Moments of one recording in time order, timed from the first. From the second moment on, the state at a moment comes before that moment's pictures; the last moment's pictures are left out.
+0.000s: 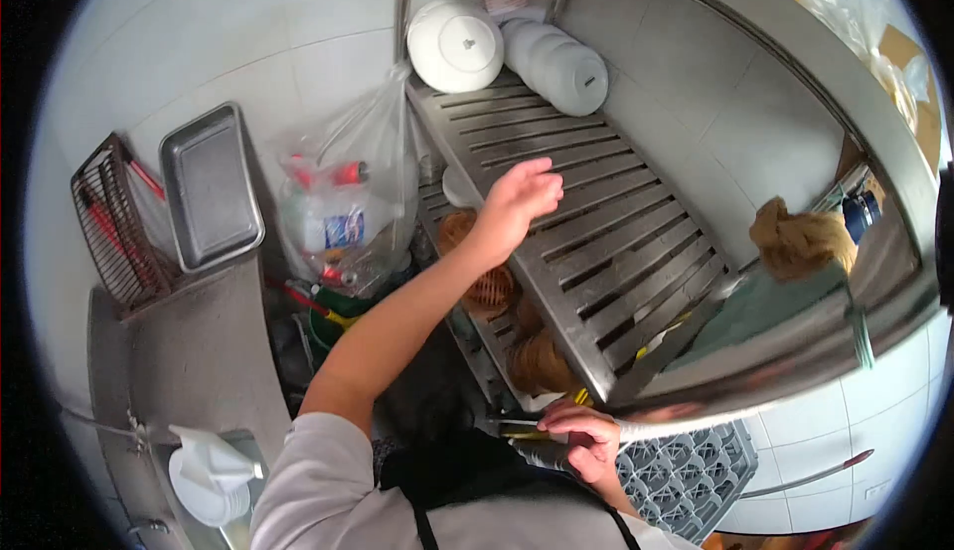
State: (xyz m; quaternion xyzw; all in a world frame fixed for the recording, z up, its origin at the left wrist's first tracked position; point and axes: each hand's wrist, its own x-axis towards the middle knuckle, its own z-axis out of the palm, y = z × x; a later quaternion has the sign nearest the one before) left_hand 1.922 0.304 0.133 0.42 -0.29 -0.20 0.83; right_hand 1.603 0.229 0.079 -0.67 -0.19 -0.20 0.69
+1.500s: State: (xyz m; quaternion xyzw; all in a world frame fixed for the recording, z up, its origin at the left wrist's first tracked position) left_hand 2.115 0.200 0.113 0.33 -0.91 0.06 0.24; right_hand 1.852 0.214 0.133 -0.91 0.30 -0.28 -0.02
